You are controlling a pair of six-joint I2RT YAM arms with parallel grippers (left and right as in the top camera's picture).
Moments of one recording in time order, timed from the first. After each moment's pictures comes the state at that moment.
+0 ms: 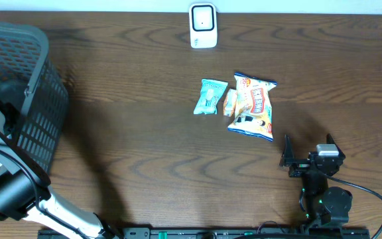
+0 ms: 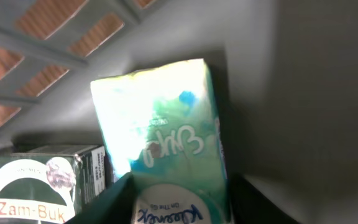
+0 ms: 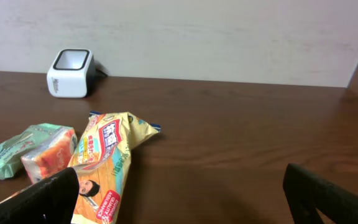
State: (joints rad) left arm 0.71 1.98 1.37 -0.57 -0.21 -0.06; right arm -0.01 0.02 0.01 -0.07 -0.01 -0.04
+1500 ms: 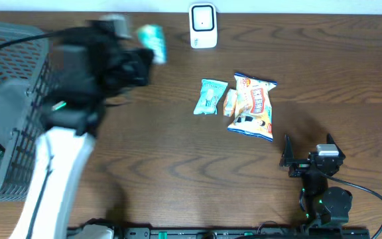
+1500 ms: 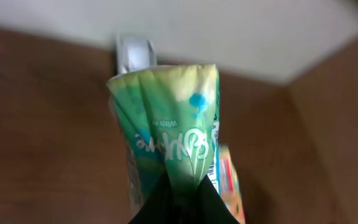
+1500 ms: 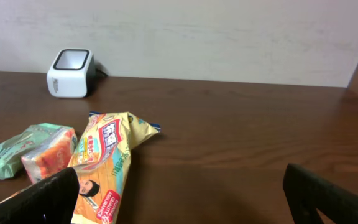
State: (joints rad) left arm -0.19 1.34 1.38 -0.61 0.41 -0.40; right arm -0.01 0.02 0.01 -0.07 -0.01 -0.04
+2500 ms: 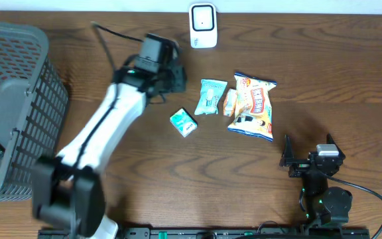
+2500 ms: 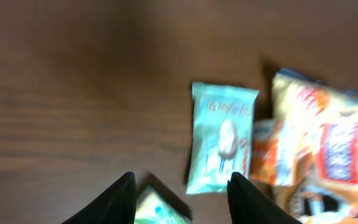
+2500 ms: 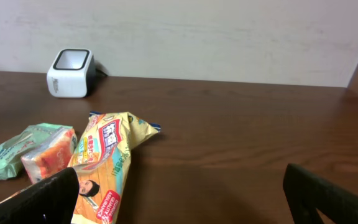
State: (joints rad) left arm -0.33 1.70 1.37 -0.57 0.17 -0.37; right arm -0.01 0.02 0.01 -0.07 -0.01 -0.04
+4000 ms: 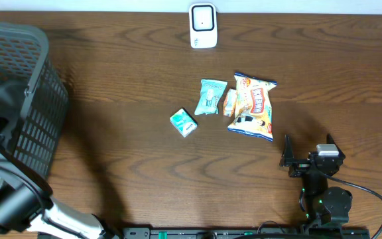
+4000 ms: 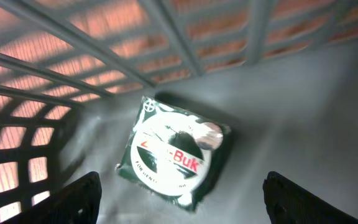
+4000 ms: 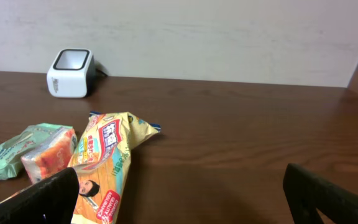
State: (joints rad) left arm 0.77 1.91 1.40 -0.71 -0.42 -0.34; right arm -0.01 0.02 0.01 -0.07 -0.01 -0.04
